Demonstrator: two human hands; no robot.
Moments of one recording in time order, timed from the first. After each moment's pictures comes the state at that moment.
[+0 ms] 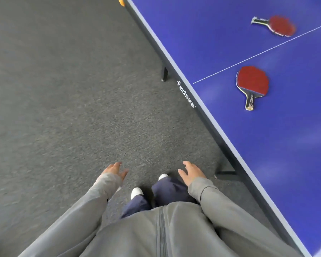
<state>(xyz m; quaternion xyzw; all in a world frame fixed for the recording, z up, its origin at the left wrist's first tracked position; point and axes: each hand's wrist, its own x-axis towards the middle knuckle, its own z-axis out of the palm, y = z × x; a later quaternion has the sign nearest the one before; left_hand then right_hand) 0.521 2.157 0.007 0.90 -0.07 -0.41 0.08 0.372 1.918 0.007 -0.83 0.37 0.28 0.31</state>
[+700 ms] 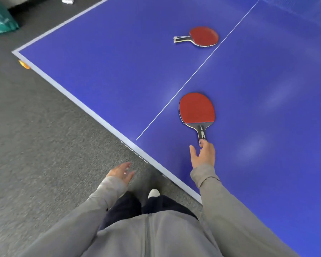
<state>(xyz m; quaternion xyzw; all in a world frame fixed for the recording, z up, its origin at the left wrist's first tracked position) 0.661 1.847 0.042 0.85 -0.29 -0.39 0.19 0.471 1.646 0.033 -0.69 0.63 -0.14 0.33</state>
